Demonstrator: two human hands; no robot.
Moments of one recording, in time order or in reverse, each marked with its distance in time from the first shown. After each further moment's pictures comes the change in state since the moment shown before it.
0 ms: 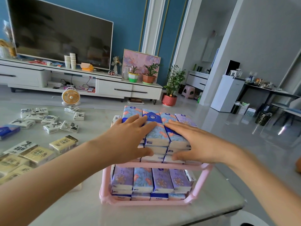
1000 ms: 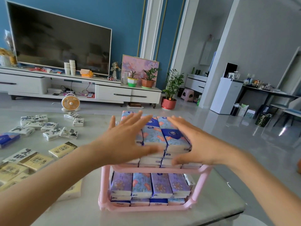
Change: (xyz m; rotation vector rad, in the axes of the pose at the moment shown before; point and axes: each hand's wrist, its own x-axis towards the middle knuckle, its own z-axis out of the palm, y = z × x) left_hand -0.002 -0.004 -0.003 -0.281 0.079 -0.080; right_hand -0.009 0.006 -0.004 0.224 0.095 0.048
